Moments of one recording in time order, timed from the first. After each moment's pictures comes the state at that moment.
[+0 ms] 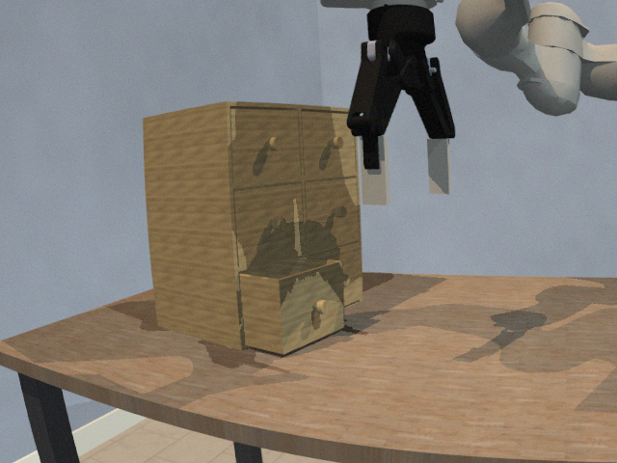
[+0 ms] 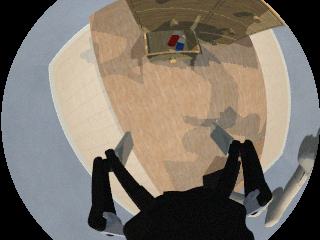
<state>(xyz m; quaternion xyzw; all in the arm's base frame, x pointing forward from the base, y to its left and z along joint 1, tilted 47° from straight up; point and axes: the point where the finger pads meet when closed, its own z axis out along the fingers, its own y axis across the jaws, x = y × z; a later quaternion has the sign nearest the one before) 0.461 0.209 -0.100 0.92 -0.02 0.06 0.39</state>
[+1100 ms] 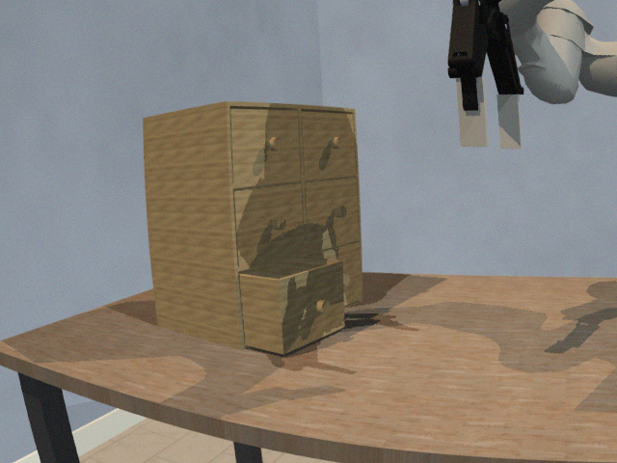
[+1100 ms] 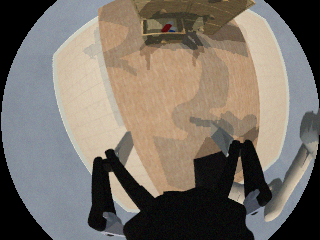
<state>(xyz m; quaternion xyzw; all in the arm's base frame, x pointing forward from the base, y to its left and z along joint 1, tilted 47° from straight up) 0.363 0.228 -0.054 0.92 0.00 0.05 0.39</state>
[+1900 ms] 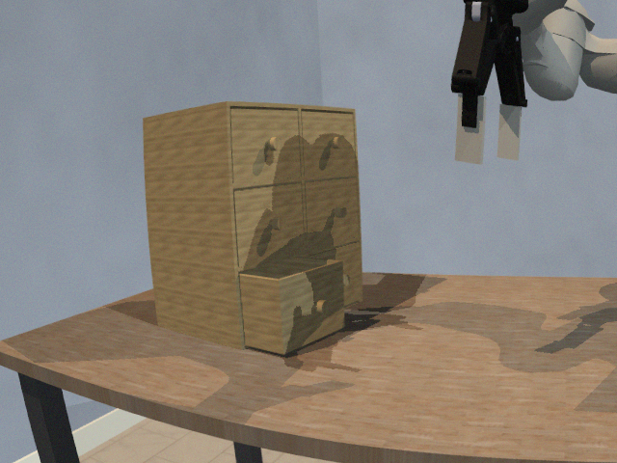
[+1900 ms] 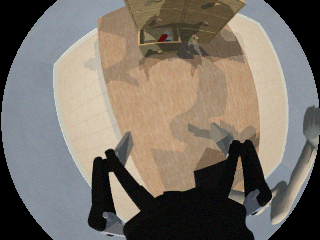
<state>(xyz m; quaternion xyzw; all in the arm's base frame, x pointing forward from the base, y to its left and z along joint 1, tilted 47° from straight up) 0.372 0.212 -0.057 0.91 0.02 0.12 0.40</state>
